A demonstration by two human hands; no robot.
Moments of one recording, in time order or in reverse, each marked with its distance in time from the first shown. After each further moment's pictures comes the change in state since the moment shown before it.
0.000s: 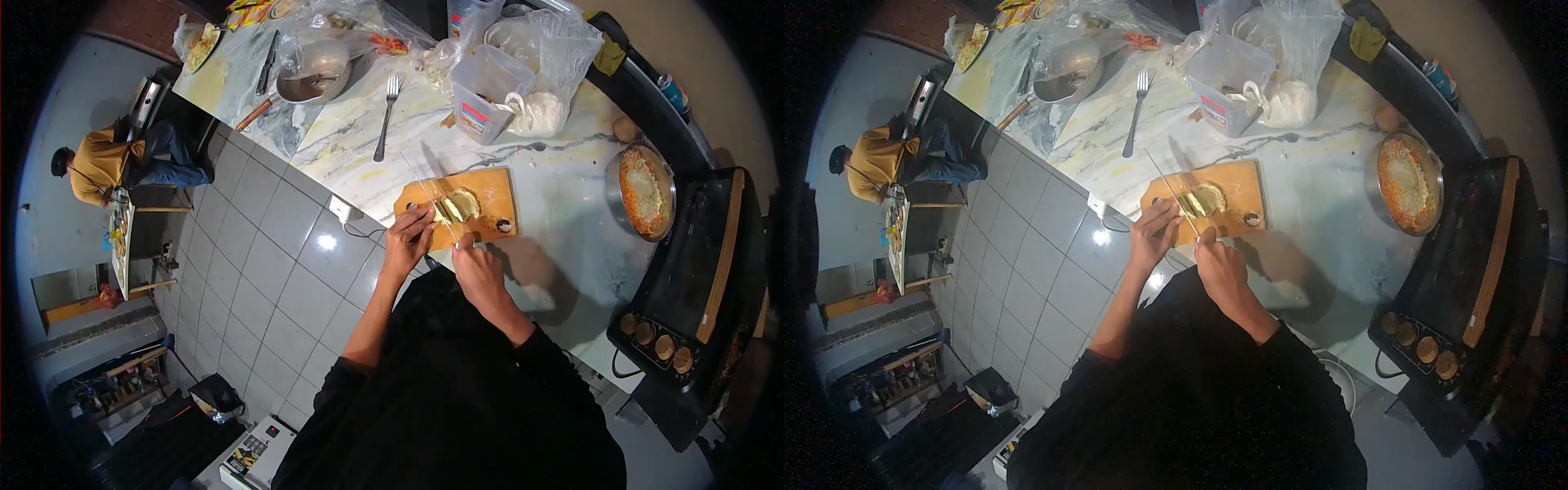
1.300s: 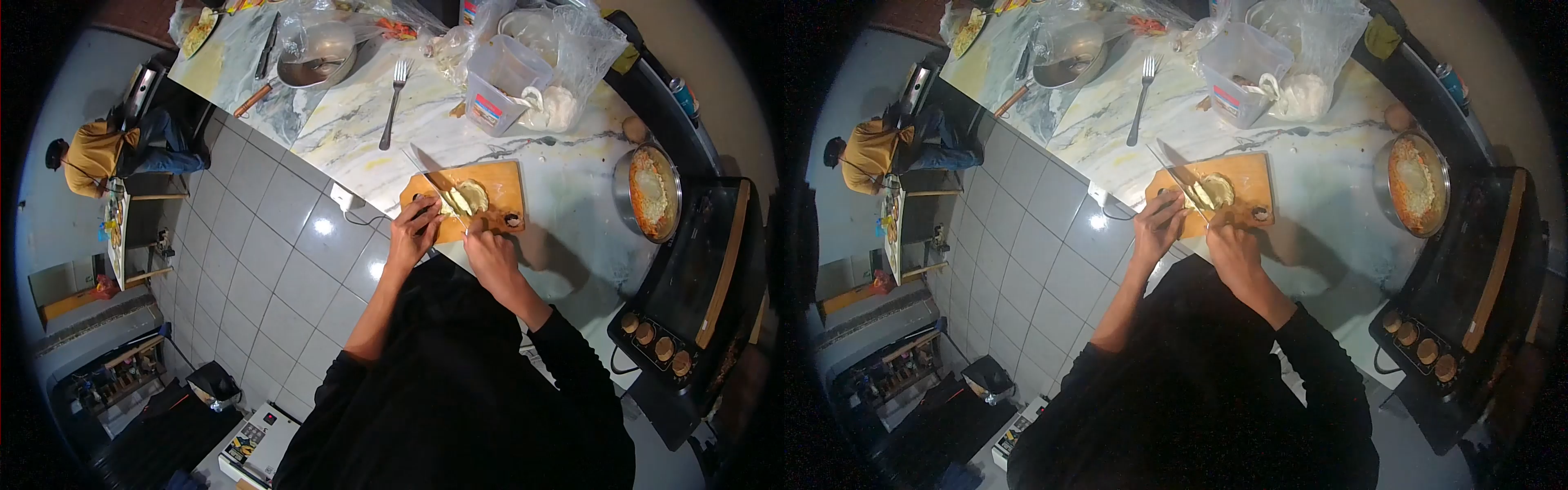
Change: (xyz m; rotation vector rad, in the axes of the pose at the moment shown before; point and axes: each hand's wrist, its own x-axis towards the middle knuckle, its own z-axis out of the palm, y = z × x) left_hand -0.002 0.002 -0.001 -0.031 0.009 -0.108; right_hand 0.014 0.016 -0.001 -0.059 -0.140 -0.082
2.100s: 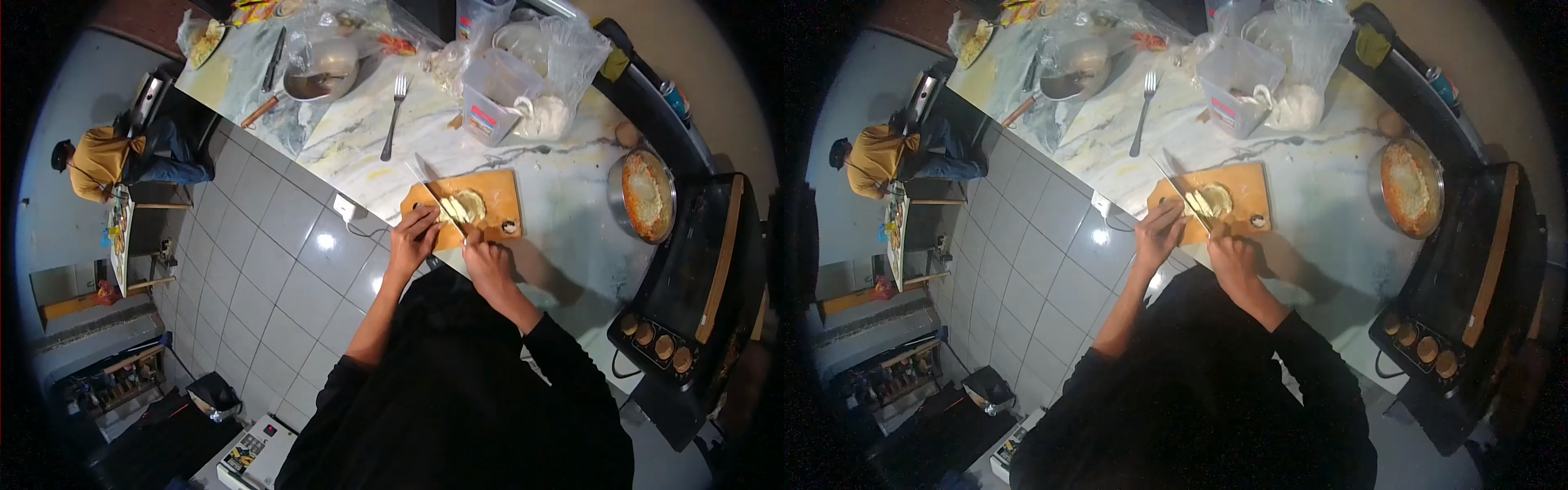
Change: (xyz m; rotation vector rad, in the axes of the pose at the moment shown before) left_hand 0.000 0.001 0.000 0.018 0.017 -0.009; right_hand -0.003 0.007 0.032 -0.114 0.147 0.028
